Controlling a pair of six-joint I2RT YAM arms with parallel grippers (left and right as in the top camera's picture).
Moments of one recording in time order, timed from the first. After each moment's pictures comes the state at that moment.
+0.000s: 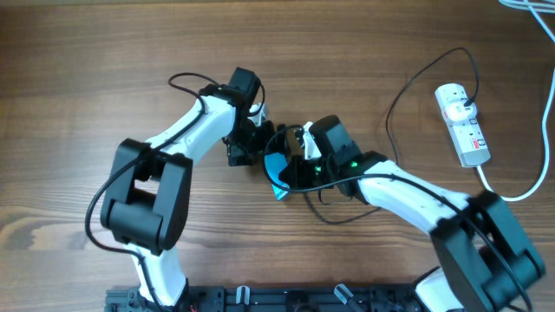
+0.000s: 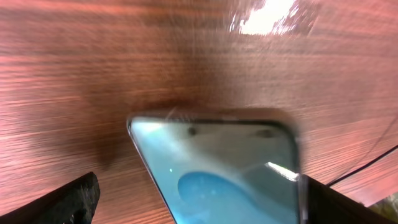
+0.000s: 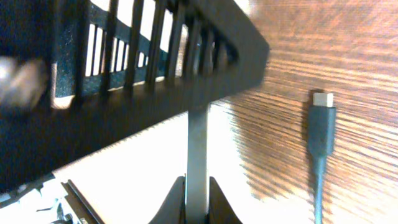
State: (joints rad) left arm -0.36 1.97 1.31 -0.85 0.42 -0.46; right arm 0.59 1.64 0.82 -0.17 -0.49 0.64
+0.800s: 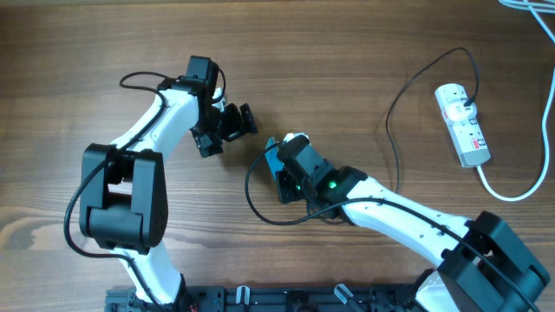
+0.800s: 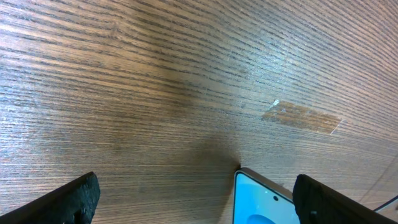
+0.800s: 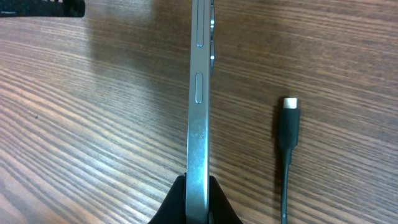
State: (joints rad) left arm -0.18 1.94 1.31 -0.82 0.36 -0.55; right arm 0.81 1.59 0.85 -0.28 -0.03 0.57
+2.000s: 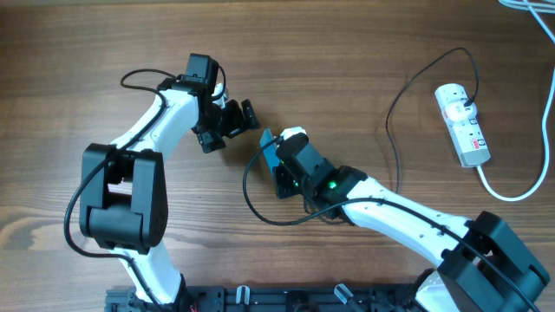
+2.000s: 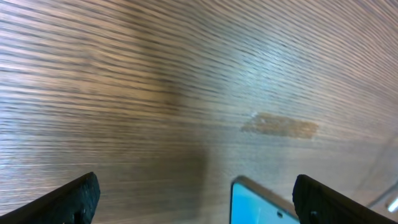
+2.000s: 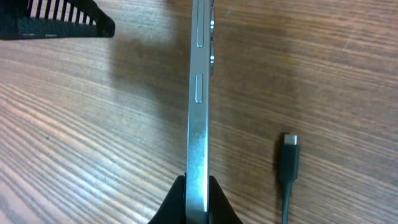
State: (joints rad) left arm -0.18 1.94 1.30 -0.76 0.40 -0.52; right arm 0.81 1.59 0.85 -0.20 0.01 0.54
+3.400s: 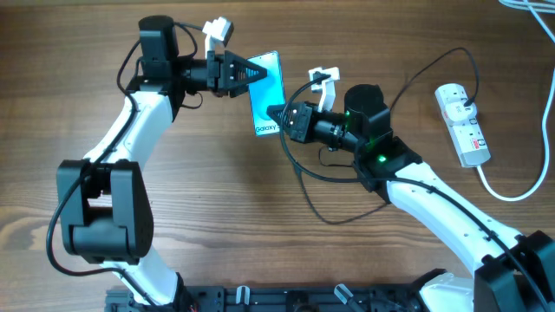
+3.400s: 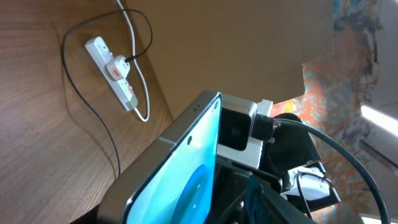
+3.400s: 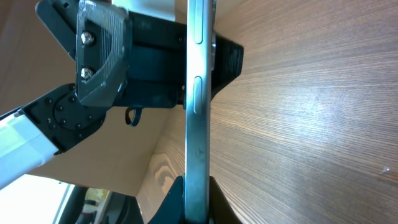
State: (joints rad) left arm -0.07 1.87 1.29 0.10 1.53 -0.76; right arm 0.50 1.47 0.85 0.31 -0.59 0.85
